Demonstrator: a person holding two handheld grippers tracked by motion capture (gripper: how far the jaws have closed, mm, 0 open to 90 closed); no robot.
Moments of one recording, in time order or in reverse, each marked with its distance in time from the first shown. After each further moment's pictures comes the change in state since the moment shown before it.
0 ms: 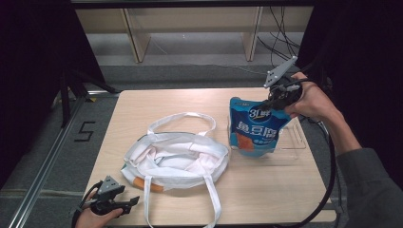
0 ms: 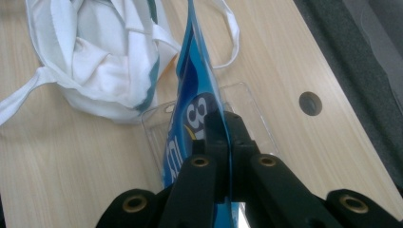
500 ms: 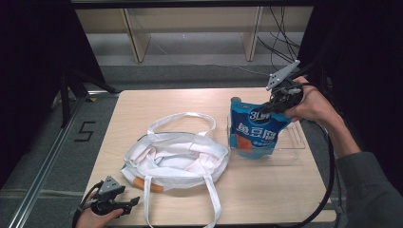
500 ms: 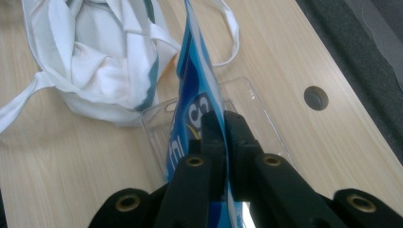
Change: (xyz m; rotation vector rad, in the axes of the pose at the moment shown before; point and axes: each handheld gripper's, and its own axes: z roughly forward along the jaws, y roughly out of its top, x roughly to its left) left arm -0.001 0.000 0.002 0.001 -0.002 -0.009; right arm -0.001 -0.012 0.007 -0.027 0.007 0.051
